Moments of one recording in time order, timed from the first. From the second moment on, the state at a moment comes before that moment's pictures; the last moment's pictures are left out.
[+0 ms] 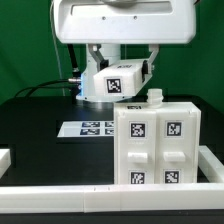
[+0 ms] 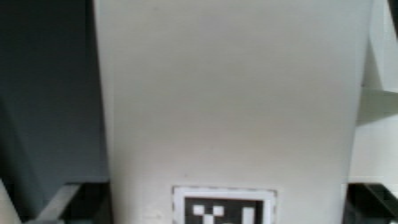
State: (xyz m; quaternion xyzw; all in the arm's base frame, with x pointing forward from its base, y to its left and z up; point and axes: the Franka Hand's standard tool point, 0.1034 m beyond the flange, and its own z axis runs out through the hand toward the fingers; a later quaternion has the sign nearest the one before) arm 0.573 0.007 0.177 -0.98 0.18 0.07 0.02
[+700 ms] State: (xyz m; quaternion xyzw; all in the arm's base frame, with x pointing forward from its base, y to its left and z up) arm 0.594 0.023 0.189 -0.98 0.16 0.06 0.02
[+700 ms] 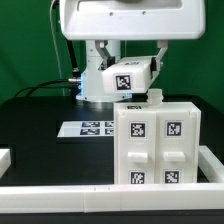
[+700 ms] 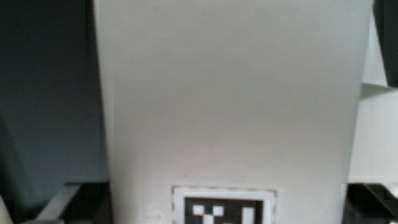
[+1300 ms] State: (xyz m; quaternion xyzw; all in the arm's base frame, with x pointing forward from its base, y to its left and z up) arm 0.604 0.043 0.177 -0.99 0.16 0.05 0.01
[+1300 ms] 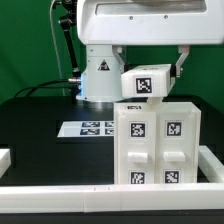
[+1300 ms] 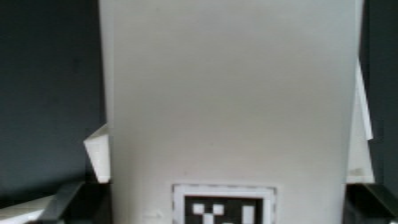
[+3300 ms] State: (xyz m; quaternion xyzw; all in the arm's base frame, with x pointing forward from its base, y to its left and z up) arm 0.620 0.038 0.161 -0.99 0.16 0.03 0.01
